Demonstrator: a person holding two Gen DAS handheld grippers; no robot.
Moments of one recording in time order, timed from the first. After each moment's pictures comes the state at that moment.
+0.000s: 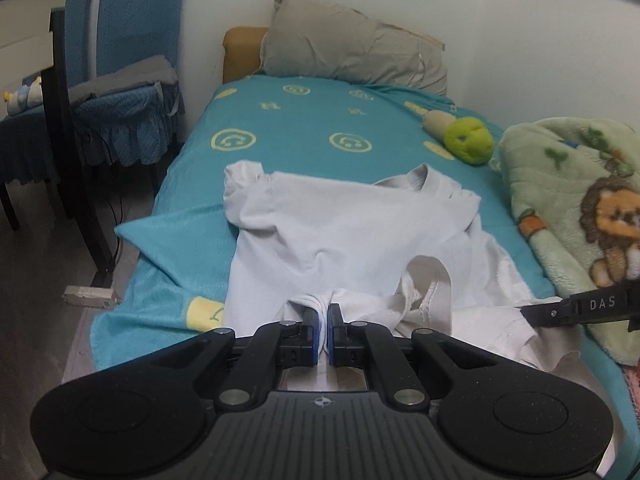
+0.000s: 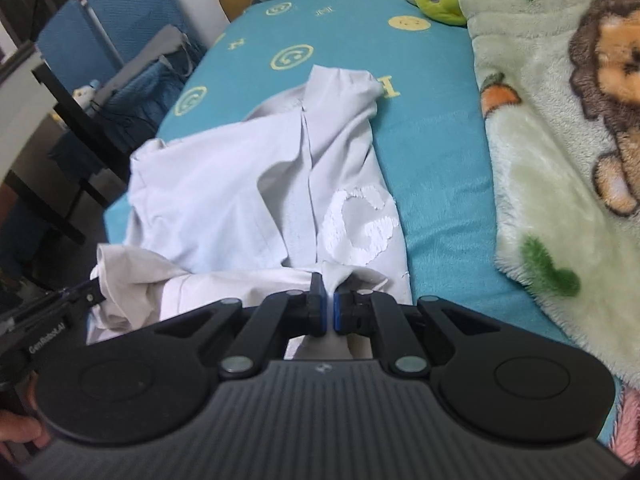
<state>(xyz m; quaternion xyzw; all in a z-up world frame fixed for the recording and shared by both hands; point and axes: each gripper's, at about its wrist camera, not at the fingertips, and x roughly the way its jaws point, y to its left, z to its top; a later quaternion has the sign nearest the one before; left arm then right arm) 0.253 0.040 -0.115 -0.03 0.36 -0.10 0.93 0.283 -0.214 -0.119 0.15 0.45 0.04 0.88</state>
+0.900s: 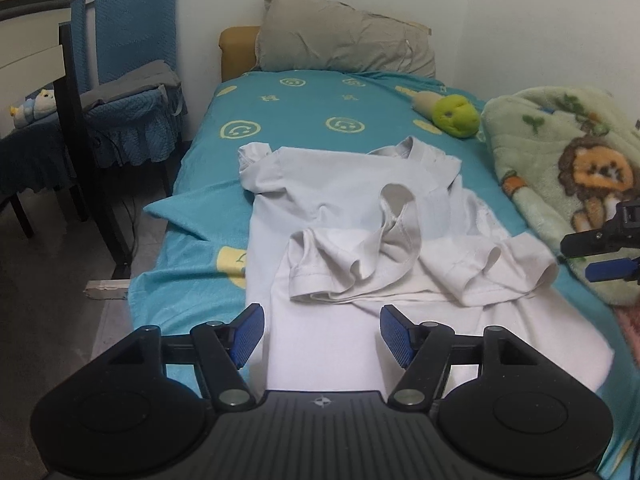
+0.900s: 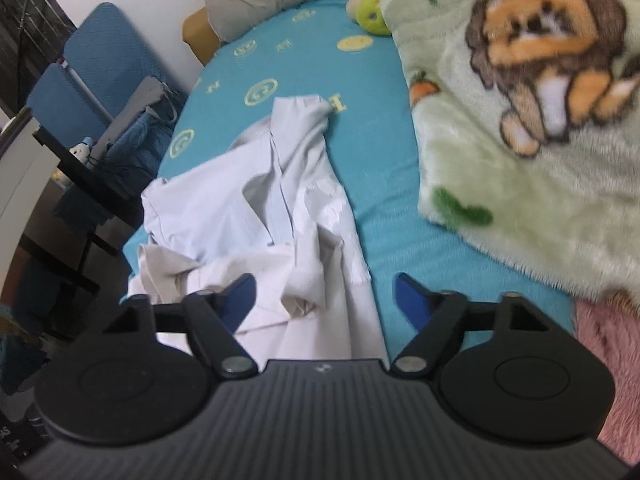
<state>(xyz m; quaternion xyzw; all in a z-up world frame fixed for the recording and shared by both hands) 0.181 0.047 -0.101 0.03 0.37 -0.09 0.92 0.213 -0.252 -0.092 0.24 0.42 0.00 0.88</state>
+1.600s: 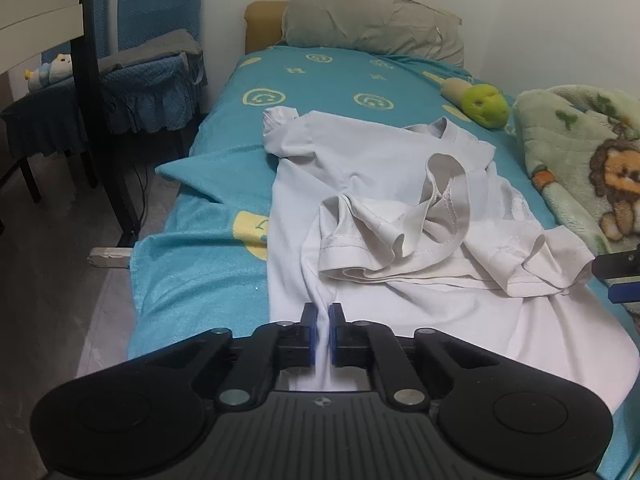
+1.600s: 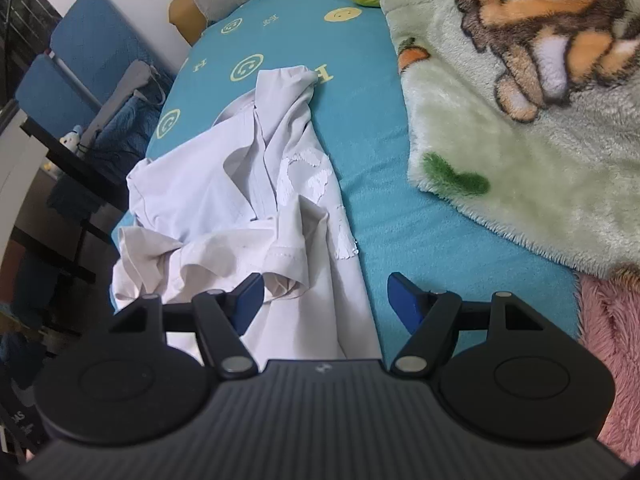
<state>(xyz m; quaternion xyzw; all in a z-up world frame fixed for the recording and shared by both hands) 0.192 0.059 -0.120 -0.01 0.39 -0.06 0.92 0.217 -0.252 -0.107 0.24 0.45 0.00 0.86</state>
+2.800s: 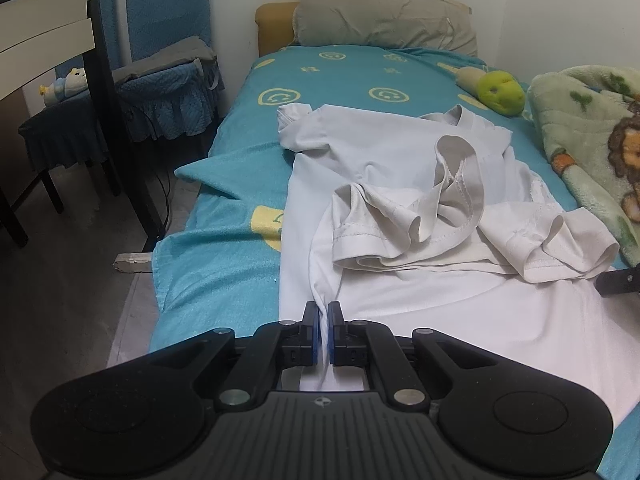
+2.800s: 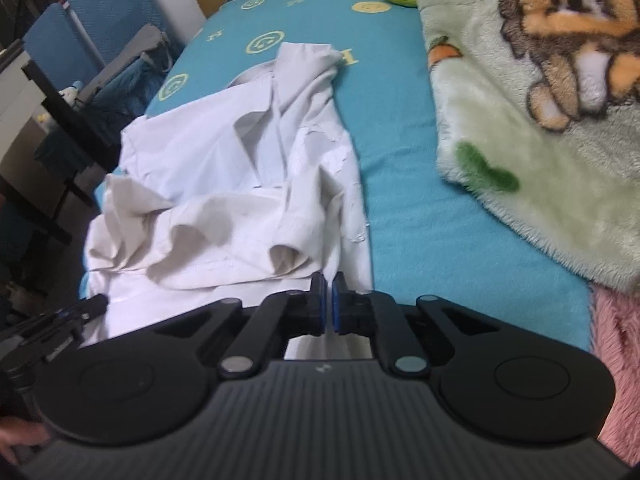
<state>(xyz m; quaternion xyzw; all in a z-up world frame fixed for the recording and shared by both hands) 0.188 0.056 -0.125 0.03 0.40 -0.04 0.92 0.221 -0.223 -0.126 0.17 0.46 0.00 0.87</state>
